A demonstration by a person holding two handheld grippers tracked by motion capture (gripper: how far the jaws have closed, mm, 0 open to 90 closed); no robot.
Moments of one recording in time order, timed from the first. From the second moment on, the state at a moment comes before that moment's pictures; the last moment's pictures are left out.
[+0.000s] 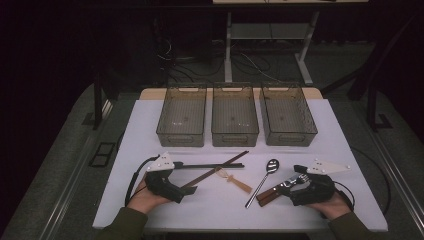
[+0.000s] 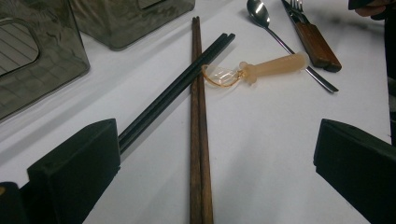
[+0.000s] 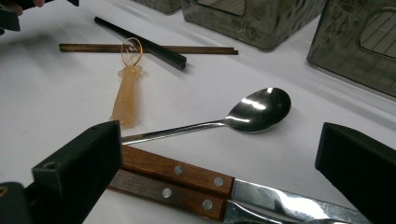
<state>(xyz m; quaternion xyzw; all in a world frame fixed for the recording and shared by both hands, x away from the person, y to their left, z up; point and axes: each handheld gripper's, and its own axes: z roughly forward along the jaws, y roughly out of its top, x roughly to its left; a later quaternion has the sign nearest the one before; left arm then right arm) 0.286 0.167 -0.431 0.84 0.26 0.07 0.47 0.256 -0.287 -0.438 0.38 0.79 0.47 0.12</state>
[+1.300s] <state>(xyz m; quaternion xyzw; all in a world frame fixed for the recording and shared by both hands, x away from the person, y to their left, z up) 0.307 0.175 -0.420 0.83 0.27 0.08 0.48 0.260 -0.289 -0.435 0.39 0.78 0.48 0.11</state>
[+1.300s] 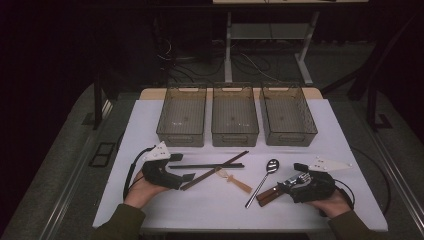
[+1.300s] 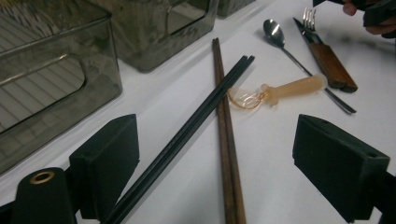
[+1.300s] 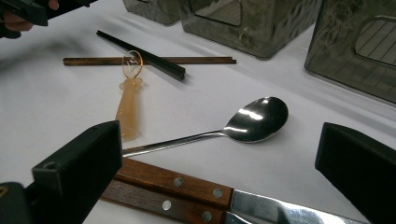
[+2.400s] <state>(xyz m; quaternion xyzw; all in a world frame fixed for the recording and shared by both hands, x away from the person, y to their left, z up) 0.342 0.187 -0.431 0.83 0.31 0.10 0.45 0.268 -0.287 -0.439 0.39 0.78 0.48 0.11</state>
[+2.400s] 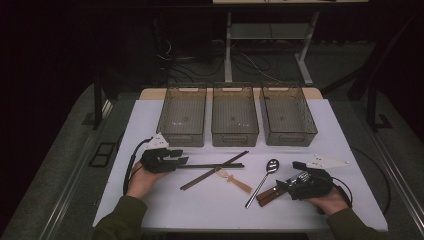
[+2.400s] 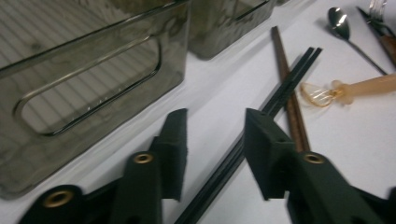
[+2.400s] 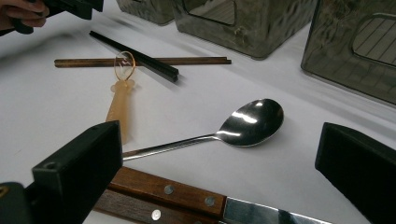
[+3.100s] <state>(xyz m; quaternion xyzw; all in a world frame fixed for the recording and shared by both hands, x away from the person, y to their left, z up) 0.348 0.196 -0.440 0.85 0.35 0.11 0.38 0.267 -0.286 -0.438 0.39 0.78 0.48 0.11</state>
